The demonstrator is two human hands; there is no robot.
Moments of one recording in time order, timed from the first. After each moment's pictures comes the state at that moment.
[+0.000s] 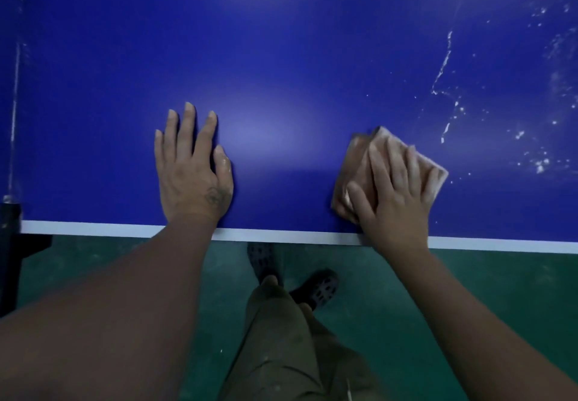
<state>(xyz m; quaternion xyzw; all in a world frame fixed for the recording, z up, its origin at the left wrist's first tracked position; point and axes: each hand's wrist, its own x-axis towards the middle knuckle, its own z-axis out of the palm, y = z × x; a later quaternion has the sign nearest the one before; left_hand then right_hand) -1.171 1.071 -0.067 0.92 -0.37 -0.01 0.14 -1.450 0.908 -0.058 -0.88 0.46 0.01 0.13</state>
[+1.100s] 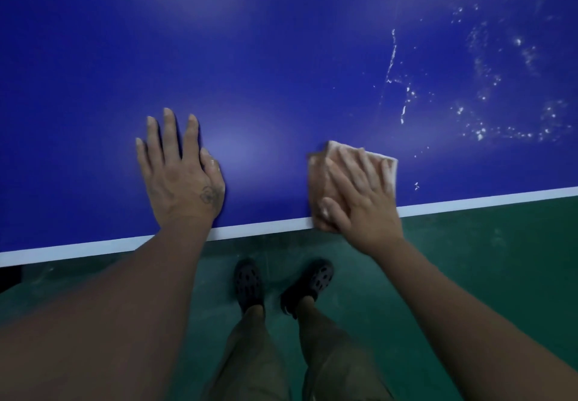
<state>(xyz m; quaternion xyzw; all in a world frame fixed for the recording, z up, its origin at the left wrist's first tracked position) -1.173 1.072 -0.061 0.92 -0.39 -0.01 0.11 -1.470 0.943 -0.065 -0.93 0.36 0.02 0.07</state>
